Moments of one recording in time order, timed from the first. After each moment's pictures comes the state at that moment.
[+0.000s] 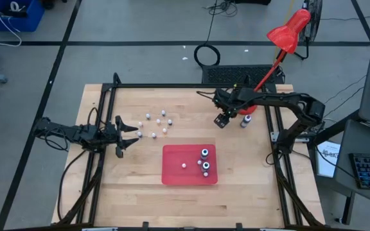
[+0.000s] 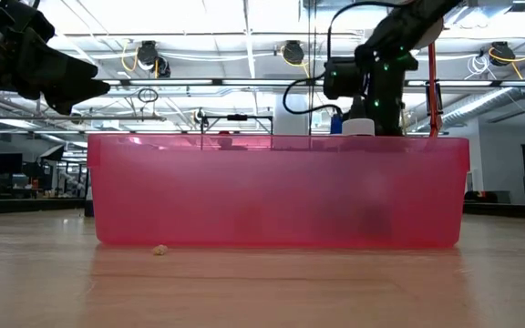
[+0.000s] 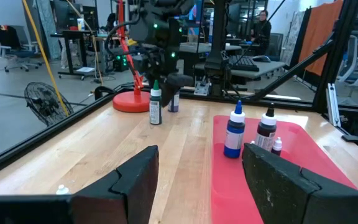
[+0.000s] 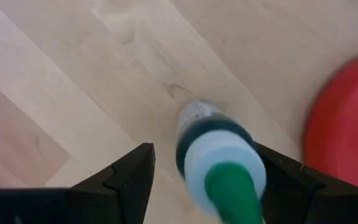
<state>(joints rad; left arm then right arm) -0.26 0.03 0.05 -0.05 -0.39 -0.07 -0.47 1.61 1.05 -0.81 0.05 0.29</state>
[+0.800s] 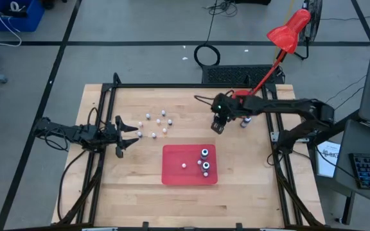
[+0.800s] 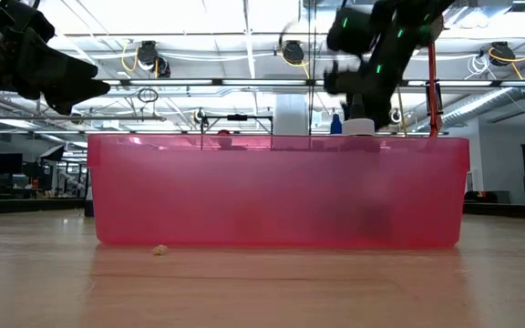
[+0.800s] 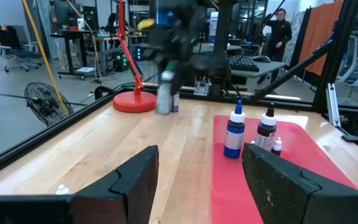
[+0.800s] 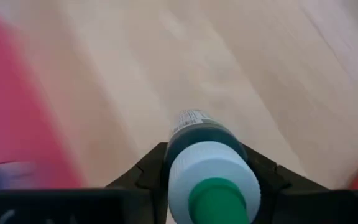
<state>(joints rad) -0.26 0.03 0.05 -0.05 -0.39 -0.07 -0.29 1.45 1.00 -0.60 0.05 0.22</state>
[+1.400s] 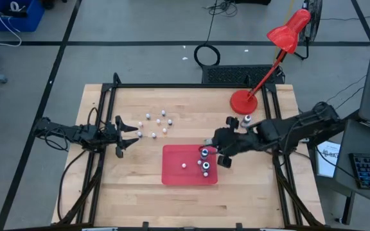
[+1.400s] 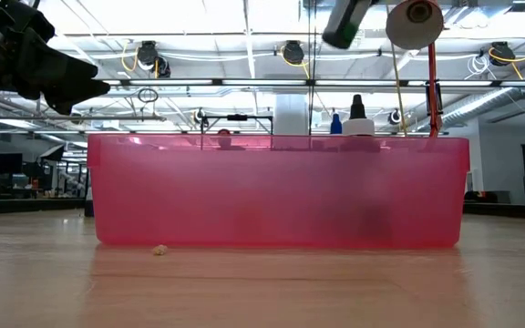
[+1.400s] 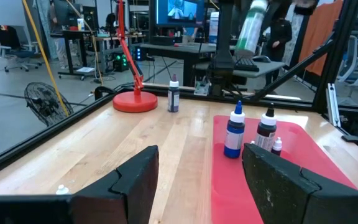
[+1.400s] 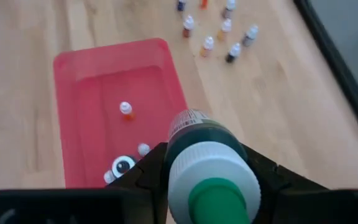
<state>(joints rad) -0.26 0.03 0.05 -0.05 -0.39 -0.07 0.32 1.45 1.49 -1.02 0.44 0.43</state>
